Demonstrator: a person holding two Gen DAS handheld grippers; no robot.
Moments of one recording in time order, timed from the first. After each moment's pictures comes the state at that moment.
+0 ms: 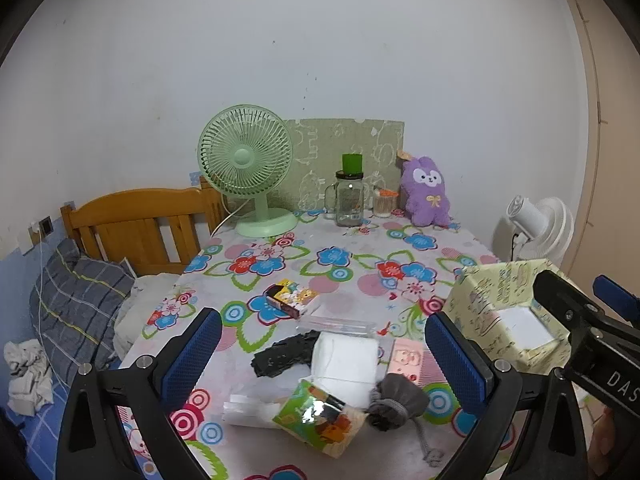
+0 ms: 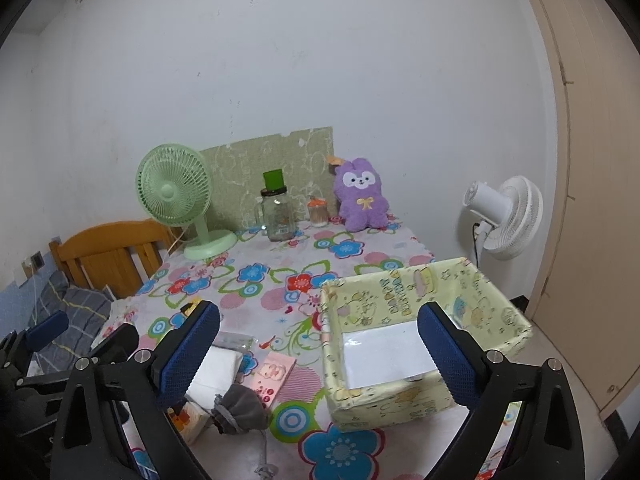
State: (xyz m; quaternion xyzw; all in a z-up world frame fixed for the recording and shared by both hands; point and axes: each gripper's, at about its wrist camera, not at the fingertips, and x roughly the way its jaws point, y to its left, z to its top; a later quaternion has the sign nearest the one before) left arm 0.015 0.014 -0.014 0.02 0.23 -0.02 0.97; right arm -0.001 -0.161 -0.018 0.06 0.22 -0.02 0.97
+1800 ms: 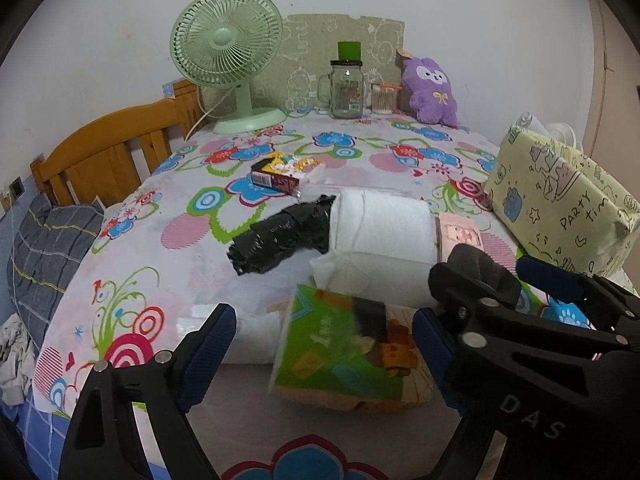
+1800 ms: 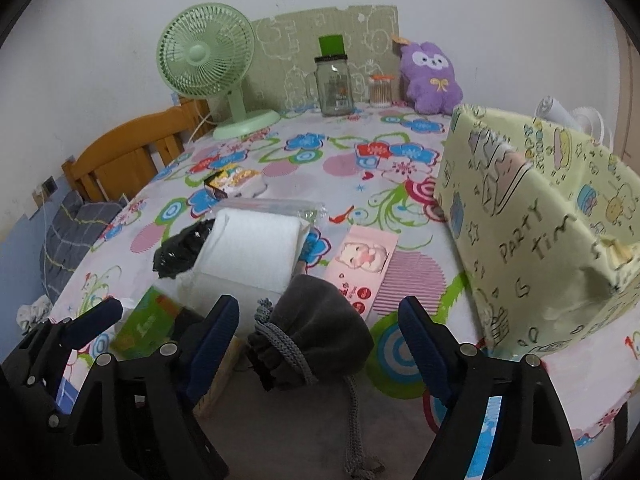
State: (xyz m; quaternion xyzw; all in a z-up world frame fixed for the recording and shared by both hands) left arm 0.053 0.038 -0.137 0.03 0.36 -0.06 0.93; right arm 0.062 -0.079 -0.150 0.05 0.37 0.05 0.93
